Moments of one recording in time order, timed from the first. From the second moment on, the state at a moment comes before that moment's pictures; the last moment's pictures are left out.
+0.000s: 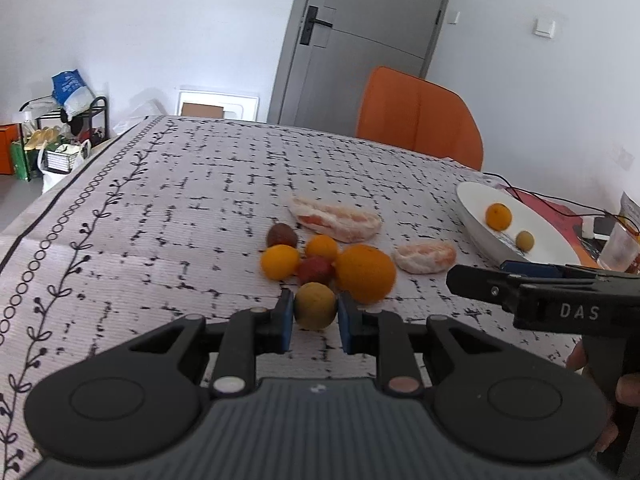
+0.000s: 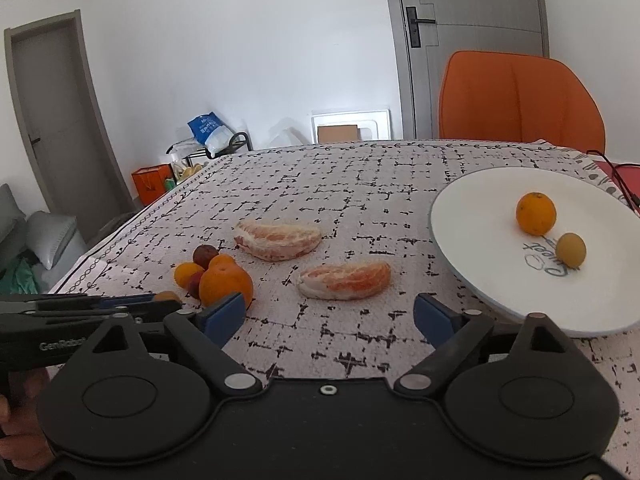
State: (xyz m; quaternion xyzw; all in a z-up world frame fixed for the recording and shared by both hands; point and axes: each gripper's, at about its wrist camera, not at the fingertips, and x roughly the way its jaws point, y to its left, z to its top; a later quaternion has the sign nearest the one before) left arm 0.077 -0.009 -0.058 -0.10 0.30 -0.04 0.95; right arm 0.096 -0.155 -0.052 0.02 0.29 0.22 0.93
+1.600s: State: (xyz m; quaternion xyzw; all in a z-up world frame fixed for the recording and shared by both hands) left arm 0.092 -0.025 -0.026 -0.08 0.27 -0.02 0.96; right arm 0.093 -0.178 -0.026 0.02 0.24 0.19 0.95
